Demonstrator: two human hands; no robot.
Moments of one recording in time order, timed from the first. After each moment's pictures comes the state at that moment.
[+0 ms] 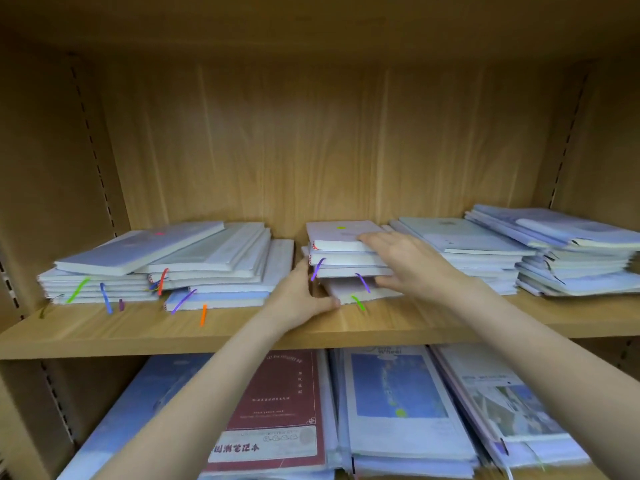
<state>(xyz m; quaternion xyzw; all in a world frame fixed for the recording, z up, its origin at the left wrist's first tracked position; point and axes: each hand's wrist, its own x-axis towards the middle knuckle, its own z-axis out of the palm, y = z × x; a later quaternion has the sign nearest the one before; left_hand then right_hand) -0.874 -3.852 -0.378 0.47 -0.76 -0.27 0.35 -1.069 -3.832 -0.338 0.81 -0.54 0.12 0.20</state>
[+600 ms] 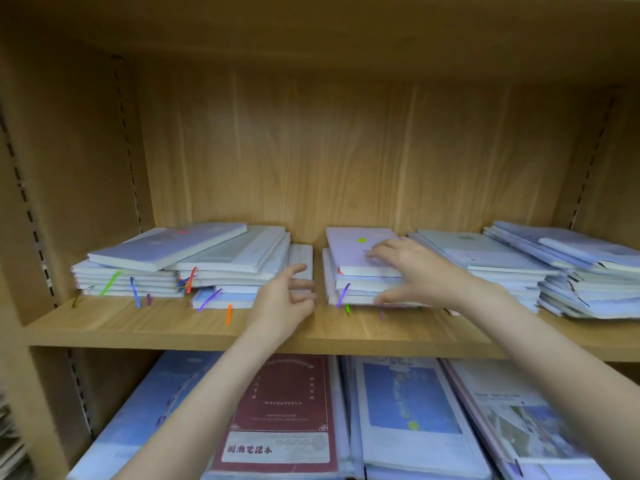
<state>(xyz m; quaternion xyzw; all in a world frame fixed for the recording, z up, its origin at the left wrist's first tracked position) -0.831 -3.842 -0.386 0.46 -0.68 -0.30 0.48 -1.045 -3.825 -0.323 0.82 -0.55 0.12 0.11</state>
